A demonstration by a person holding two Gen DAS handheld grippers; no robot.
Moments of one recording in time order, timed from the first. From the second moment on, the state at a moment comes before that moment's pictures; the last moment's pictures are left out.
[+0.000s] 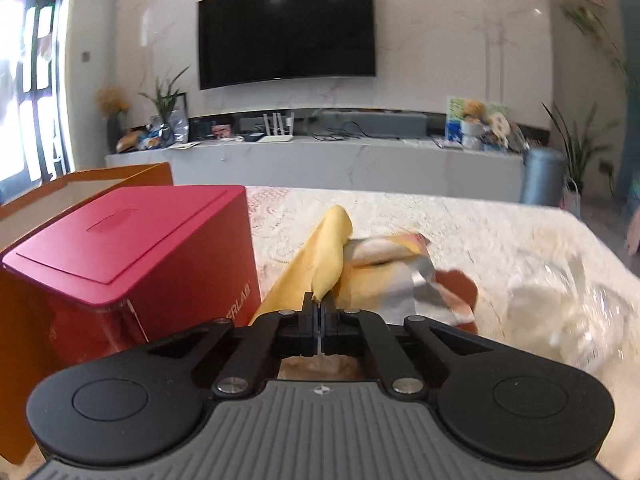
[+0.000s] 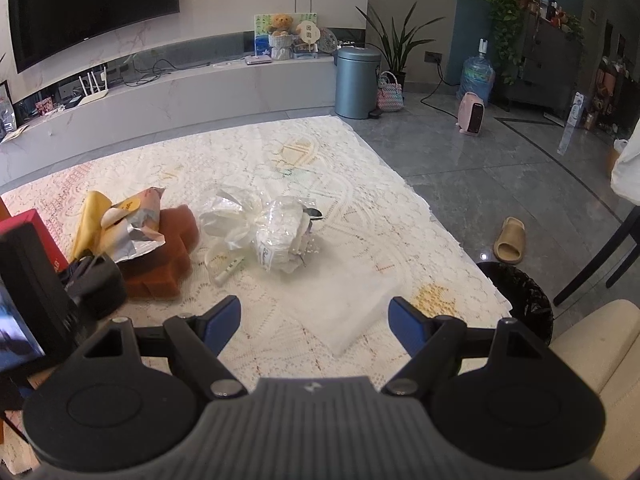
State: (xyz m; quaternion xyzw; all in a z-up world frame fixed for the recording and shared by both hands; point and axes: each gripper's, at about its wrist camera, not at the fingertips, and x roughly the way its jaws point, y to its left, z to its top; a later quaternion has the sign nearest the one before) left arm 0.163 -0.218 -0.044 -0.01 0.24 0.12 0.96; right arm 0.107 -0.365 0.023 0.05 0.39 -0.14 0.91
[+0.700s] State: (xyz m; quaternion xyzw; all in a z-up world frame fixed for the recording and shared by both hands) left arm 0.075 -0.184 -0.040 0.13 0.42 -0.18 0.88; right arm 0.101 -0.370 0.027 0.08 0.37 -0.14 0.91
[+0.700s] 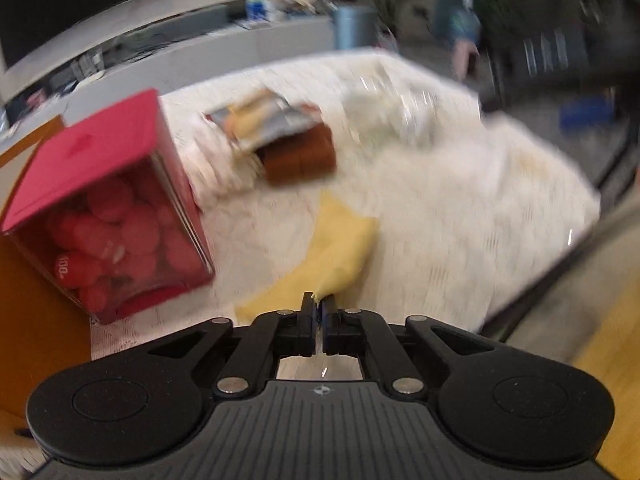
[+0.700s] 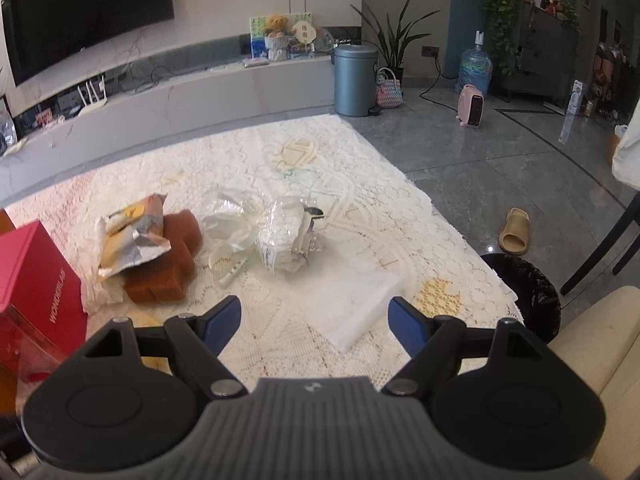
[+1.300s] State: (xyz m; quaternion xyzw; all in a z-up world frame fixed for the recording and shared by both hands) left arm 0.110 -0.200 -0.066 0.15 0.39 -0.25 0.87; right arm 0.110 -0.373 0.012 0.07 0.39 -0.14 0.91
